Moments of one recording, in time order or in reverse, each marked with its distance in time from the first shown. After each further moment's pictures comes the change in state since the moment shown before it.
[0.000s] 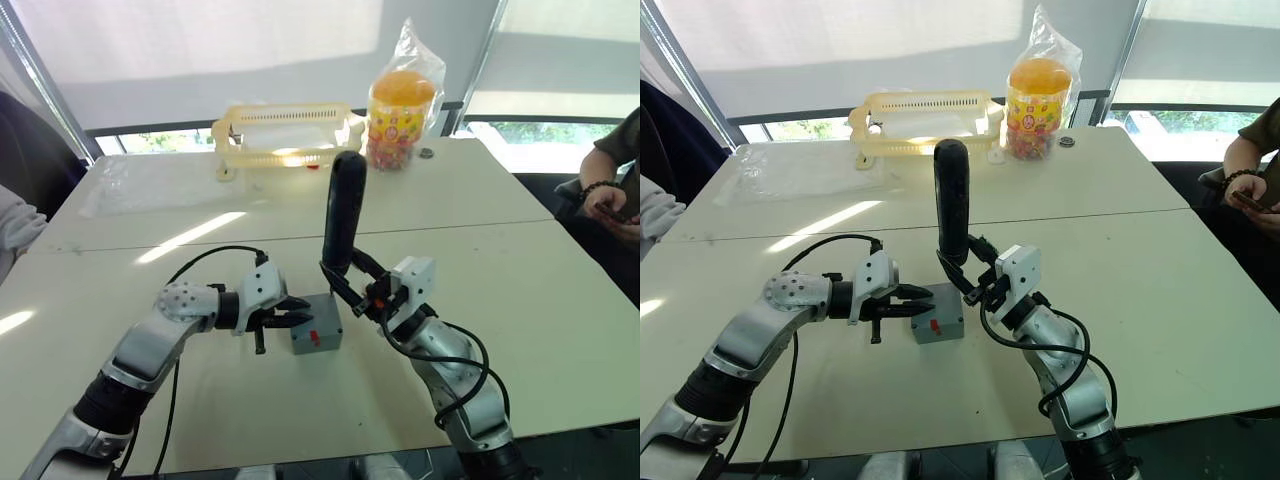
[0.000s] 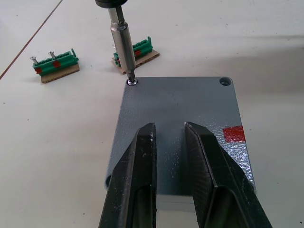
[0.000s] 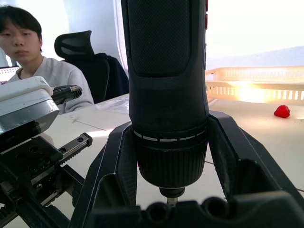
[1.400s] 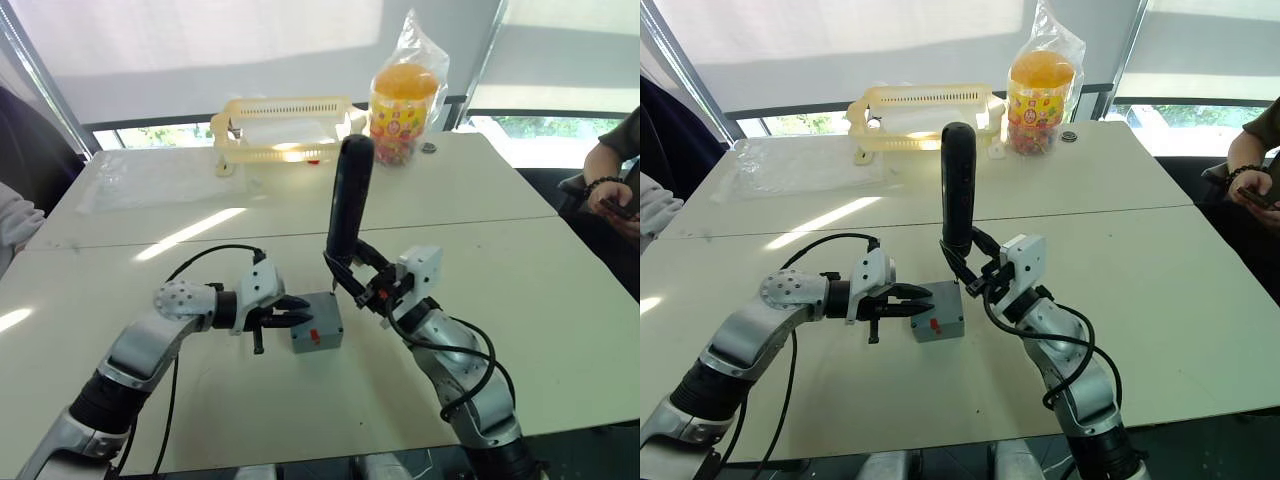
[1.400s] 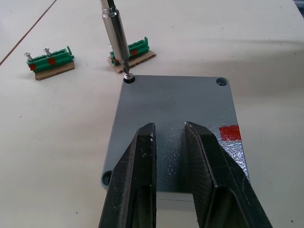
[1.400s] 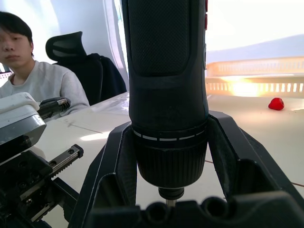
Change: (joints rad) left arm -0.003 0.014 0.010 -0.012 -0.041 0.020 -0.006; right arm -0.032 -0.022 -0.011 -0.068 0.067 0.106 -0.072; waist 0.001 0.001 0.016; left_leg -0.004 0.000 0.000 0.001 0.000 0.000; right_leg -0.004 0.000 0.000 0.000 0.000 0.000
